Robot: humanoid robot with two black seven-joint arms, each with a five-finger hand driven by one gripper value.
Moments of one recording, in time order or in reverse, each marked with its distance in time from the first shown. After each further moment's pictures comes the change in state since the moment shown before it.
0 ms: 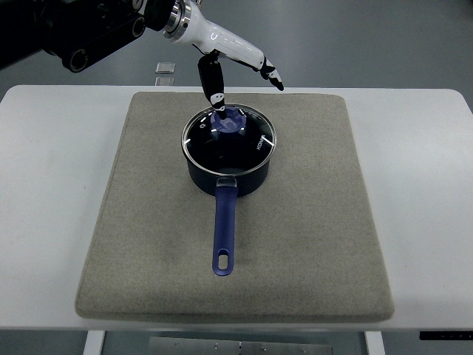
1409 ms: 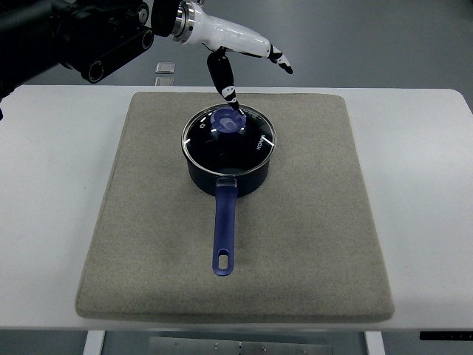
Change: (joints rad) left arm 0.049 -0.063 0.072 0.095 -0.086 0.168 0.000; right arm 0.000 0.000 0.000 0.000 0.000 0.000 0.000
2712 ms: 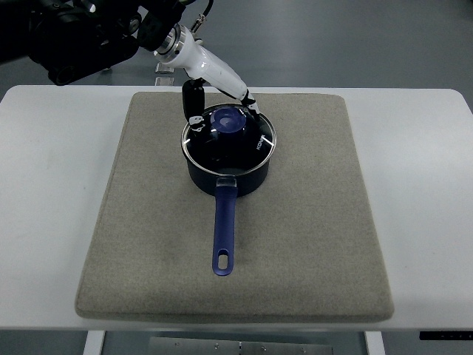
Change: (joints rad) left arm -0.111 0.114 0.115 -0.265 0.129 -0.106 0.000; right arm 0.000 0.000 0.000 0.000 0.000 0.000 0.000
